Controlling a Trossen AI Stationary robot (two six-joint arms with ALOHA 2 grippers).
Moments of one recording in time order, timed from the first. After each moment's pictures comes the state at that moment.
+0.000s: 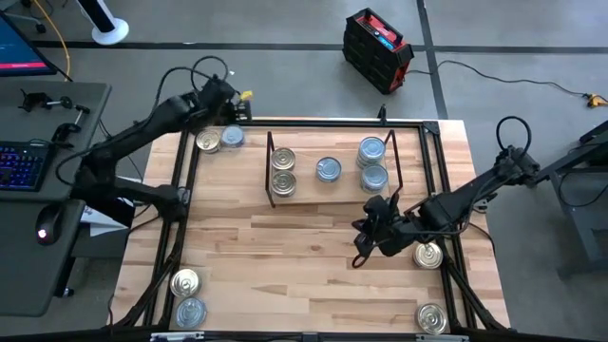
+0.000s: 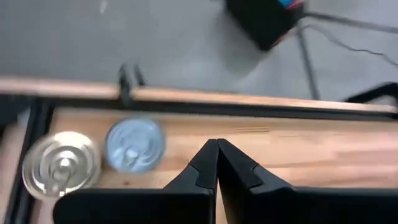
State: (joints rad) left arm 0.70 1.28 1.24 -0.85 -0.37 -0.78; right arm 0.51 1.34 1.13 -0.74 0.54 1.13
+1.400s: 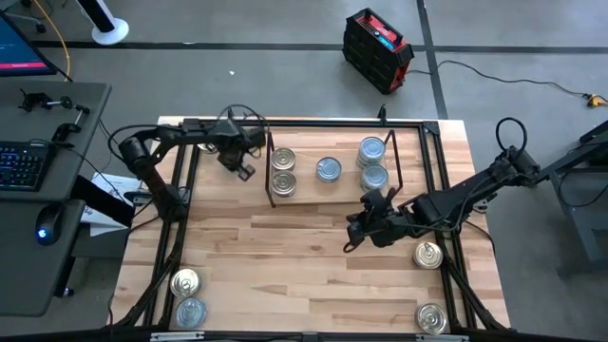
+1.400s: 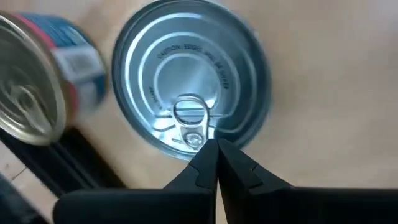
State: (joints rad) left arm 0.60 1.69 1.01 -1.05 -0.28 -0.33; right arm 0.44 1.34 1.04 -0.60 0.55 1.24
